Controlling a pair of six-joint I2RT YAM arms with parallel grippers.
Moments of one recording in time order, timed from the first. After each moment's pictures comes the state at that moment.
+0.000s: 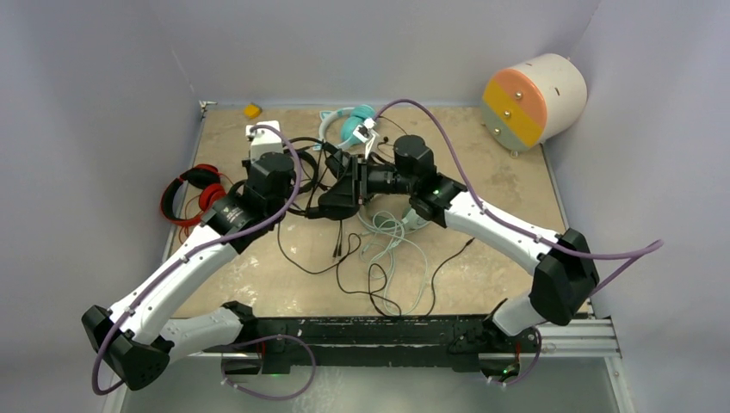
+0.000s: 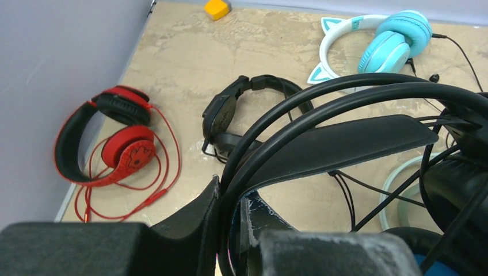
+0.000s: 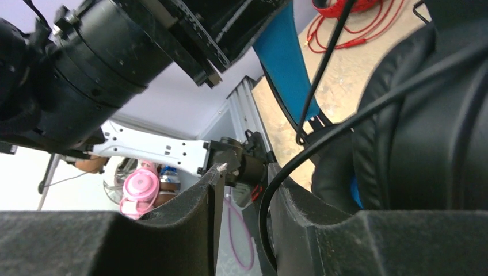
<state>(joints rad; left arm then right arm) -0.64 1.06 1.11 -0.51 -0.80 -0.27 0.77 1.52 1.21 0.12 -0.68 0.78</state>
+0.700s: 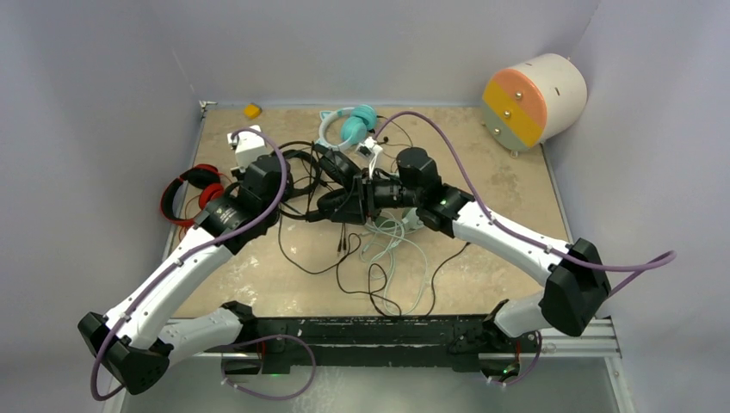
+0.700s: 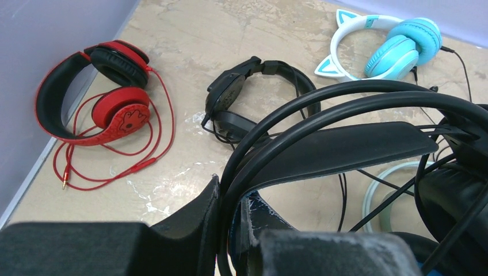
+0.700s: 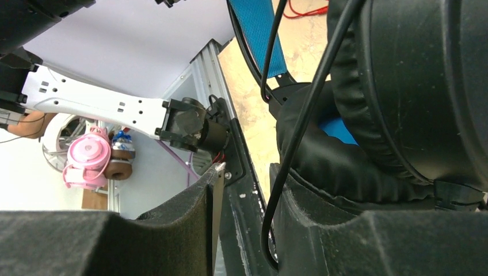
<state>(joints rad) -0.61 1.04 1.12 -0.68 -0.82 -0.54 0.78 1.42 1.09 0.02 -0.66 0.54</state>
